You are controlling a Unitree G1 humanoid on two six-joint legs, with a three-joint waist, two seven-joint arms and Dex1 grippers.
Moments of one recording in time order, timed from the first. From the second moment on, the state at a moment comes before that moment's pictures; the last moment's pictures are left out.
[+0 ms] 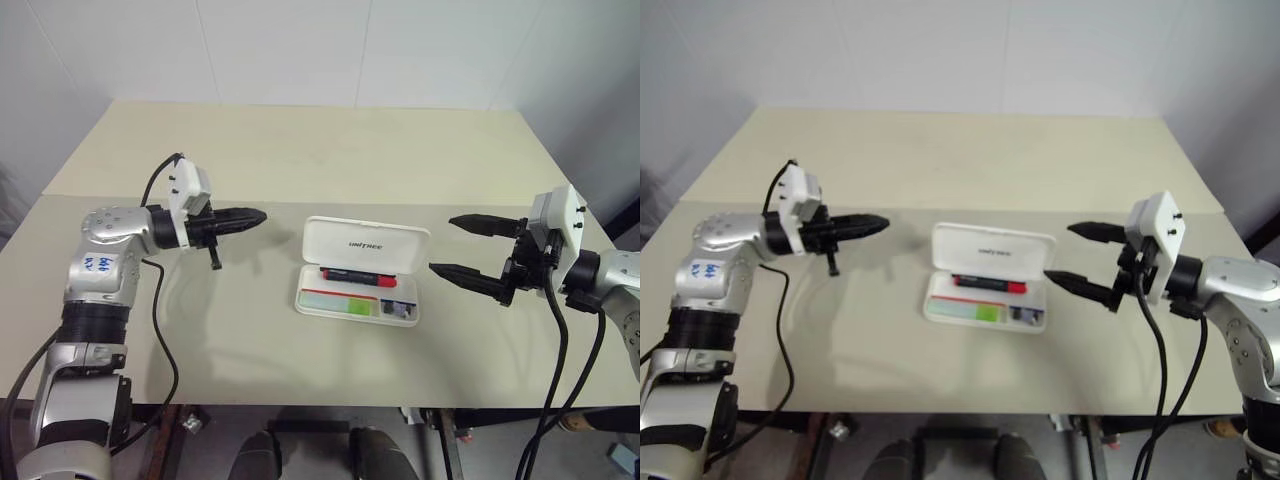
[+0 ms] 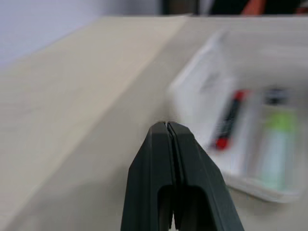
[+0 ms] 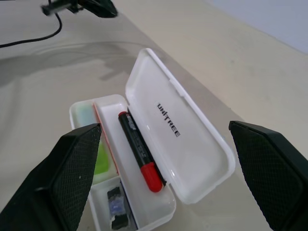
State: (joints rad) left arm -0.82 0.63 0.05 0.44 -0.27 0.14 -1.05; right arm -0.34 -0.85 -0.29 -0.32 0.62 0.56 0.99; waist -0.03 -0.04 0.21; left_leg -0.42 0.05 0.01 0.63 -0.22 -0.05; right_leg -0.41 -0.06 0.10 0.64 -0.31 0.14
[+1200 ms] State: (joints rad) left arm -0.68 0.43 -0.24 0.30 -0.09 0.05 -1.12; right arm -0.31 -0.79 -0.29 -0.44 0.70 0.58 0.82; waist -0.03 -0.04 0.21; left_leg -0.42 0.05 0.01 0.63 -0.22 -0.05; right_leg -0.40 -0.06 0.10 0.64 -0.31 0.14
